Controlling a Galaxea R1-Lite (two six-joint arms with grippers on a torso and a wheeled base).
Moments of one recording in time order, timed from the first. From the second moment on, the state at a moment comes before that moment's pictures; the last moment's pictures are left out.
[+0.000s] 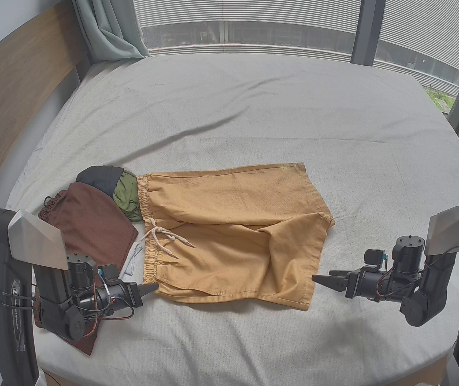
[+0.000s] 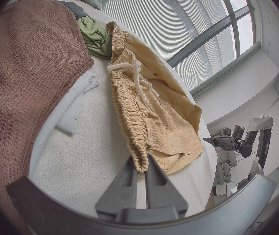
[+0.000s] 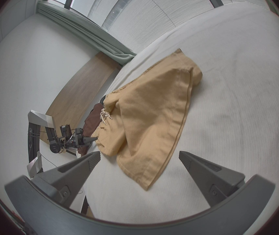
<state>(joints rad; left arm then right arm) -0.09 2.46 -0.40 -1.55 -0.60 -0.36 0.18 2.33 -0.36 -1.54 0.65 0.35</state>
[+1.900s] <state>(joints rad) -0.09 2.46 -0.41 -1.55 -0.60 -0.35 0.32 2.45 -0.35 -1.54 0.66 0.38</state>
